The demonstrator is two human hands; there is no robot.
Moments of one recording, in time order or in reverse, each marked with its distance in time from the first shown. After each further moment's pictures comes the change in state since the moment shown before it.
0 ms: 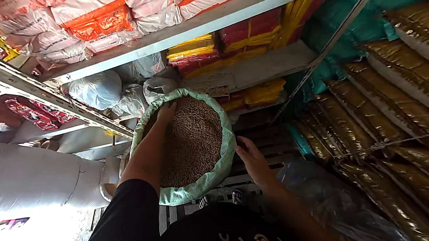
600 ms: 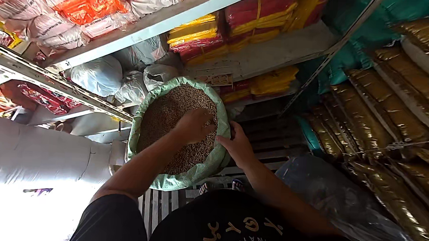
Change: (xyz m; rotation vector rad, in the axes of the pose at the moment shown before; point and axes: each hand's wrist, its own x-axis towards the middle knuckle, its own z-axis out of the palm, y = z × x) left_hand -0.166 0.104 0.033 0.505 -0.284 0.675; right_hand 0.028 -0.013 0.017 0.144 -0.027 0.166
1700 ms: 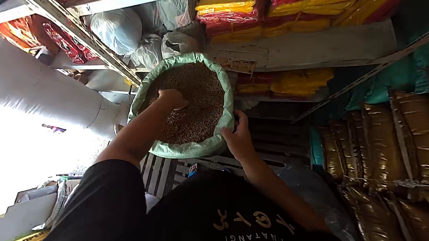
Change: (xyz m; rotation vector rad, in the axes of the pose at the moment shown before) left_hand 0.003 -0.064 0.008 0.160 -0.353 -0.849; right_hand -0.001 0.011 -0.028 -0.062 -0.220 -0.123
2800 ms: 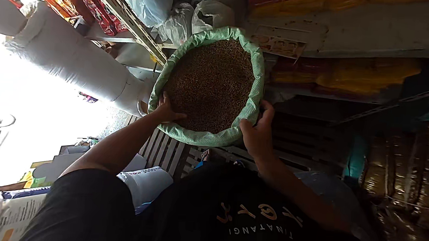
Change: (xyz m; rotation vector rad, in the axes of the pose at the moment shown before) left_hand -0.087 -0.088 0.113 -0.599 0.068 -0.312; right_hand -0.005 0.009 0.013 -0.092 -0.008 -0.064
